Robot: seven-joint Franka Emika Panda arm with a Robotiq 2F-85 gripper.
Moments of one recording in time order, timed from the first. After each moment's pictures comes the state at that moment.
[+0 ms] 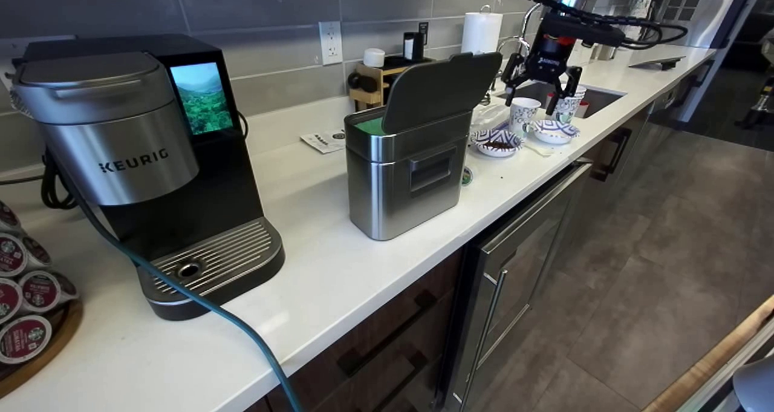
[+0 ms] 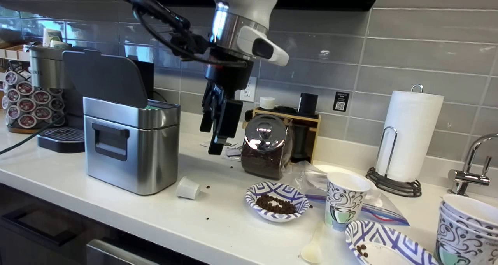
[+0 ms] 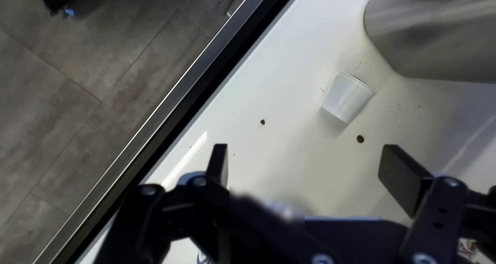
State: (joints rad) arm -0.05 0.04 -0.05 -2.08 0.24 2.08 0.35
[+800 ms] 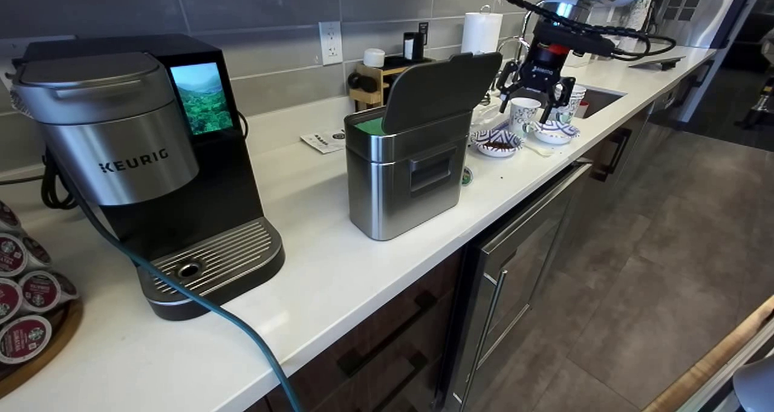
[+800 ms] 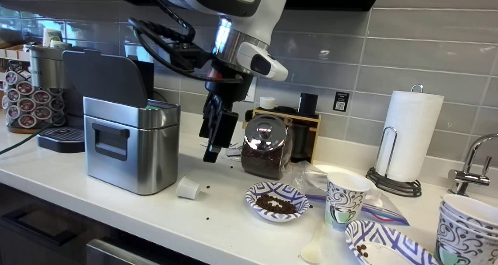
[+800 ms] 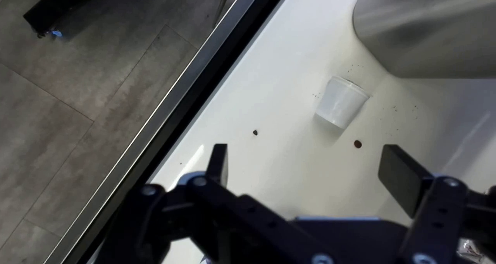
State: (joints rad) arm -0.05 0.08 -0.05 -2.07 0.29 2.08 0.37
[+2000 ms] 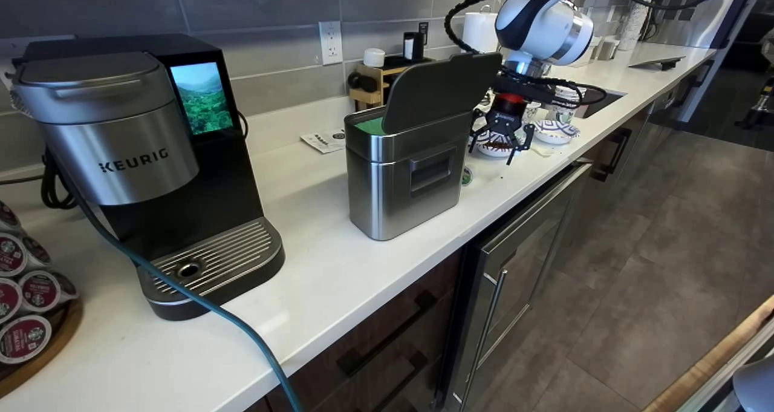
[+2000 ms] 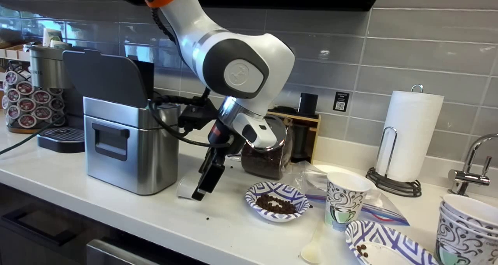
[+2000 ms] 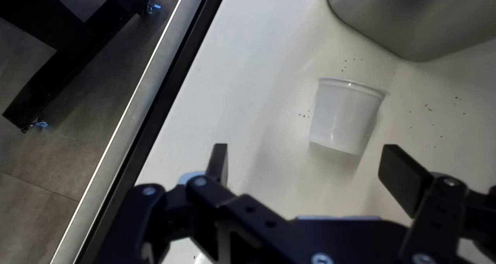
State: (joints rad) arm -0.04 0.40 -0.03 -1.91 0.44 2.09 0.51
